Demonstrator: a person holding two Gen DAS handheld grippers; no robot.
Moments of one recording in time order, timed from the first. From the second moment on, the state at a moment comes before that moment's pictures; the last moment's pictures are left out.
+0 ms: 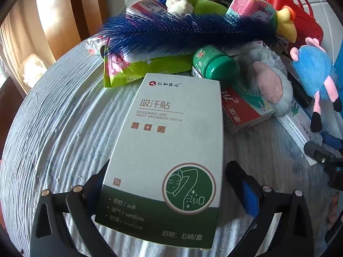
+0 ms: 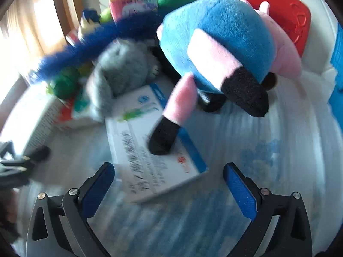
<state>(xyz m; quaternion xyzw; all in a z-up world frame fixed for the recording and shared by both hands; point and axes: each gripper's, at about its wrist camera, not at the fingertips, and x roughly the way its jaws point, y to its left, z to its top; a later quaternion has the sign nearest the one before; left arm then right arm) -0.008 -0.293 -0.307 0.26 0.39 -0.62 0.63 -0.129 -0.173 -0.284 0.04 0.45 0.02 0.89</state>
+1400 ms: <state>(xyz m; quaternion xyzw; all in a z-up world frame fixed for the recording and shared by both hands) -0.021 -0.235 -0.284 0.37 0.40 -0.65 0.53 -0.231 -0.119 -0.268 -0.02 0.56 0.01 0.83</state>
